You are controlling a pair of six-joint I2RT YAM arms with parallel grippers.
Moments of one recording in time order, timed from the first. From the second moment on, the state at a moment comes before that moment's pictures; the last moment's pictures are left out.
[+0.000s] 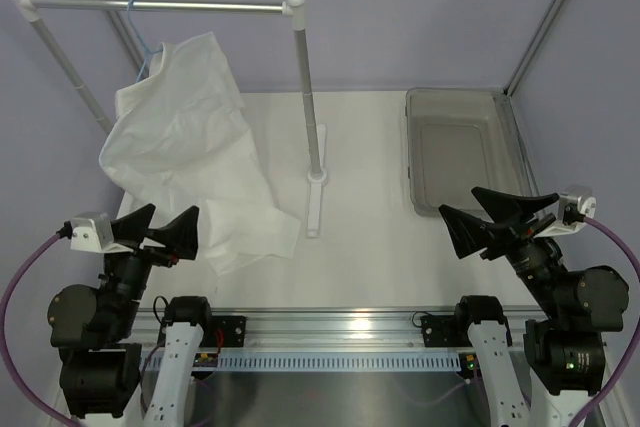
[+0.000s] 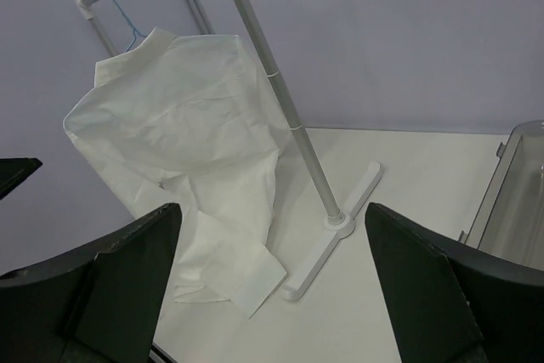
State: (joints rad) left arm 0.01 0.22 1.10 -0.75 0.19 -0.32; right arm -0.02 0.29 1.05 -0.47 -0.54 0.51
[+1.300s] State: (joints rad) left arm 0.01 0.97 1.65 -0.72 -0.06 -0.15; right arm -0.02 0.30 0.93 -0.41 -0.63 0.54
